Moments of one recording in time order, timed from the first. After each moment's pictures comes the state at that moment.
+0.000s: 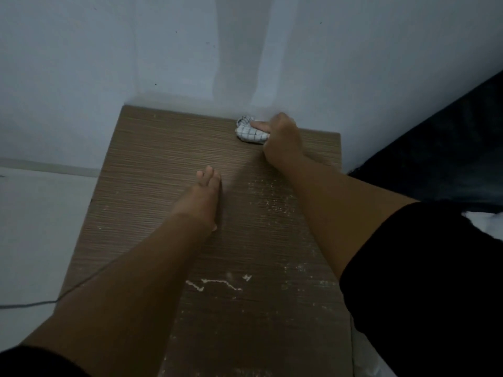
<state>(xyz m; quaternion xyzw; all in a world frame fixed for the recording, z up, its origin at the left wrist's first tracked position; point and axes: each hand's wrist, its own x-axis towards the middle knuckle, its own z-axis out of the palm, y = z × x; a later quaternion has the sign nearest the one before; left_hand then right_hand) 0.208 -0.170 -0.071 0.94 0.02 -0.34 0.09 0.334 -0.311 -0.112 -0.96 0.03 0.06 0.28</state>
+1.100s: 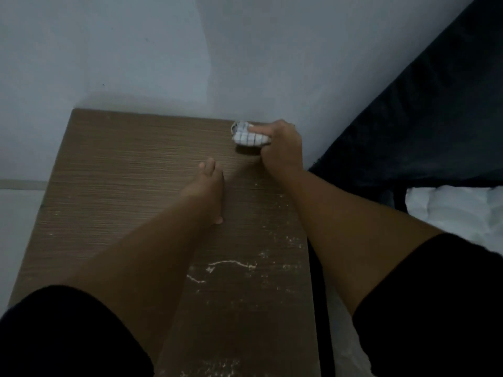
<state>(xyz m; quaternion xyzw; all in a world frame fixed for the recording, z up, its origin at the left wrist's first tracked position) 0.222 -0.244 -0.068 0.93 -0.05 -0.36 0.05 0.277 -0.383 -0.072 -0.95 0.00 -0.03 0.30</state>
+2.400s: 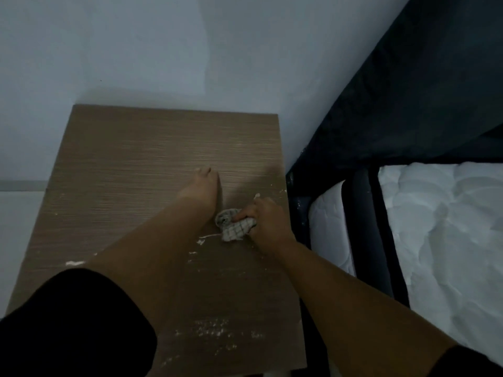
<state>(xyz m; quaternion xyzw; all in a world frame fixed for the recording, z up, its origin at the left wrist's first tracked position) 0.178 -0.258 -0.061 0.95 -0.02 -0.32 0.07 0.118 -0.398 -0.080 -0.94 -0.07 0.16 0.31</state>
